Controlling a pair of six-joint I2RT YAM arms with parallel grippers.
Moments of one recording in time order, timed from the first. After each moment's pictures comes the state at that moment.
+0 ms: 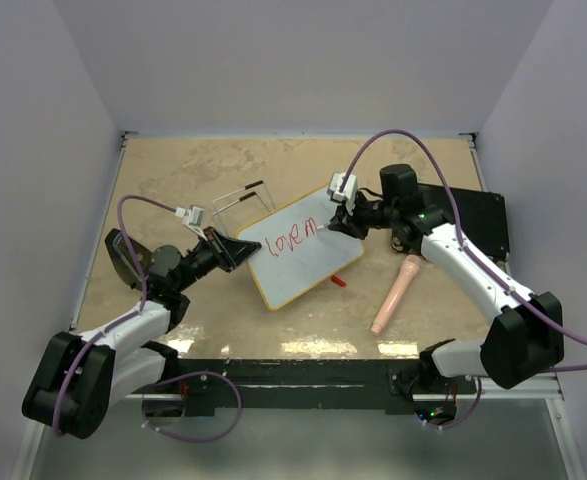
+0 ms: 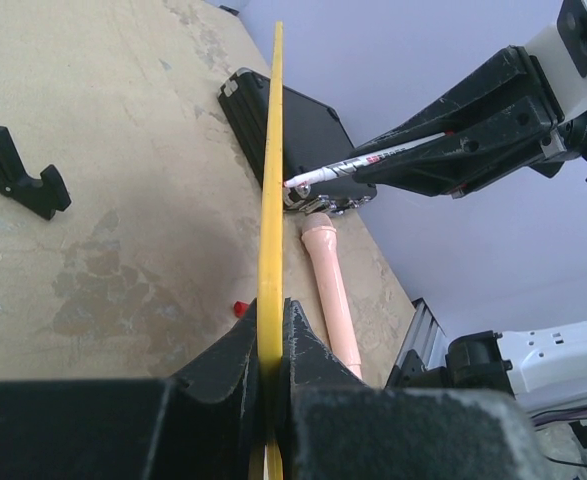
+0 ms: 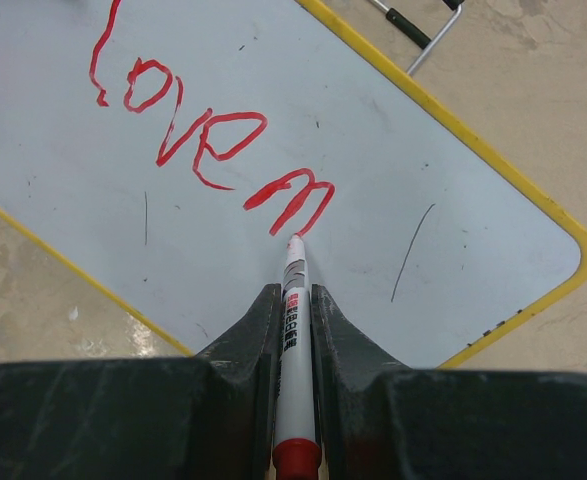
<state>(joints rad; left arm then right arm) -0.31 1.07 0.24 0.89 0.55 -0.85 0.41 1.34 1.08 -0.37 -0.64 -0.58</state>
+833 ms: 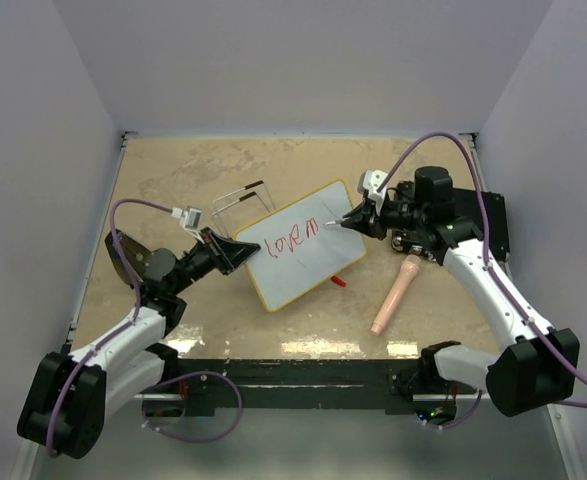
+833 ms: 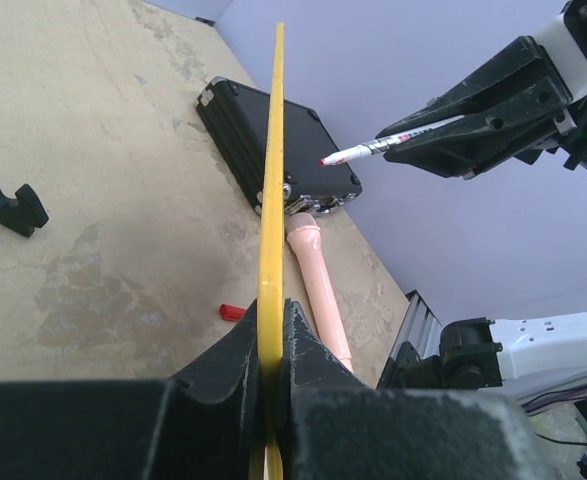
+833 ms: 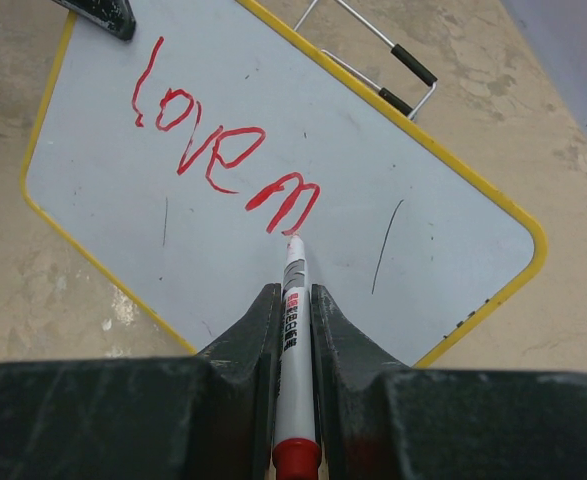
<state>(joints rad) -0.31 0.96 0.24 0.83 0.58 -0.83 0.27 1.19 1.01 -0.32 -0.88 -0.55</state>
